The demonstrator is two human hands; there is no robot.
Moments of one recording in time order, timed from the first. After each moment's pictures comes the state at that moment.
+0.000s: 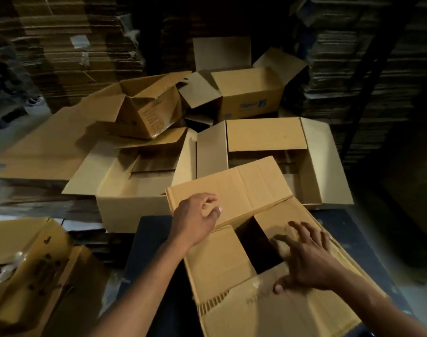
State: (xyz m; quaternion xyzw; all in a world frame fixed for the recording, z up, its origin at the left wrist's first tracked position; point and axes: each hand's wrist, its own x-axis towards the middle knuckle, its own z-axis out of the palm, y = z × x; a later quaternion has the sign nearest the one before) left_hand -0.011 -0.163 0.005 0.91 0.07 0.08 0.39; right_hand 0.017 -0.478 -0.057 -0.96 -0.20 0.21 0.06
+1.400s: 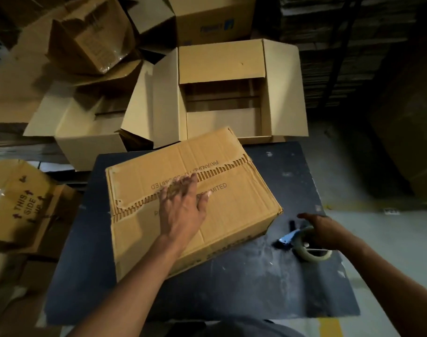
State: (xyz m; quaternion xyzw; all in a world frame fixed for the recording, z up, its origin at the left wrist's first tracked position) left_hand -0.086 -0.390 -0.099 0.99 0.13 0.05 0.05; right_hand 0.003 -0.761 -0.182 -0.93 -0.10 0.34 0.02
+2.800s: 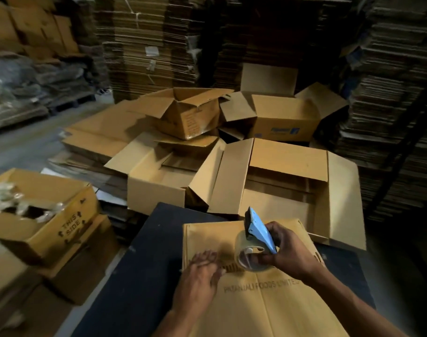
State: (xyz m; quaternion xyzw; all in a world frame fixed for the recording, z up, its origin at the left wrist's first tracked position) left_hand -0.127 -0.257 -0.101 0.95 0.12 0.09 0.27; right_hand 0.018 -0.457 0.004 -0.86 -0.25 0.21 0.39
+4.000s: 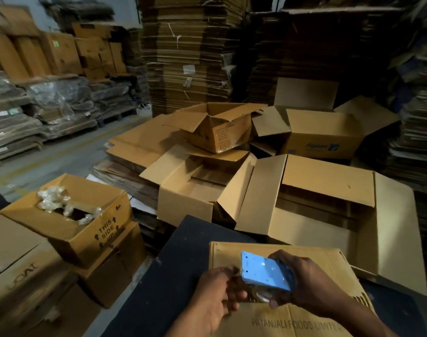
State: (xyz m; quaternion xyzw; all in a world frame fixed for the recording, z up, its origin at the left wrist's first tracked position) left_hand -0.117 -0.249 -0.023 0.43 0.42 0.00 0.80; right_hand 0.032 -0.423 -0.007 -0.85 -0.44 0.19 0.20
